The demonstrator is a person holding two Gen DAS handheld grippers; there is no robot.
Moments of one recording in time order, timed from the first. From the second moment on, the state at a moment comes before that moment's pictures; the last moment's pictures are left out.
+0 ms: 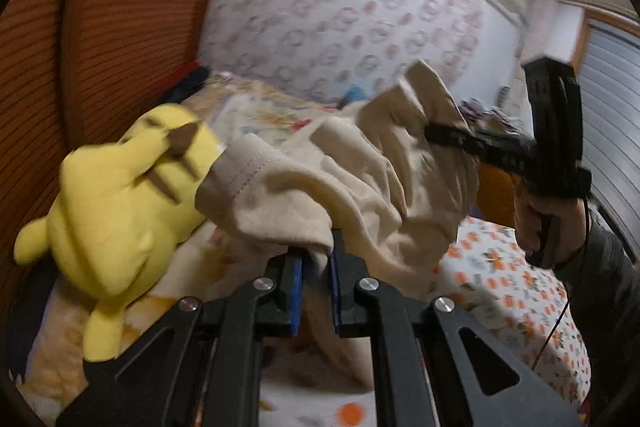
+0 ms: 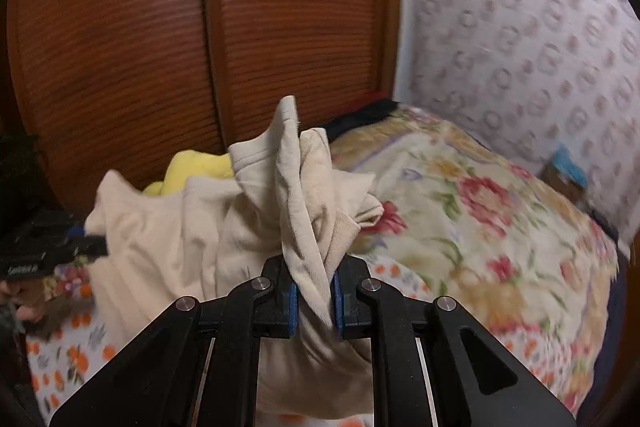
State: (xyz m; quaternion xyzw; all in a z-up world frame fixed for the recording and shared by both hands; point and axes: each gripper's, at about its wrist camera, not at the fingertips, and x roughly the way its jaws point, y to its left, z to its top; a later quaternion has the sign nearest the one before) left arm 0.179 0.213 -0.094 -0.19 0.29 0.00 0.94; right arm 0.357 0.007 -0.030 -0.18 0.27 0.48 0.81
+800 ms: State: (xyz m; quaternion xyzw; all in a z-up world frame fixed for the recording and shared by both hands) left arm 0.163 0.233 -0.133 -0.18 0.36 0.07 0.91; right arm 0.412 0.083 -0.069 -0.18 0.33 0.43 0.82
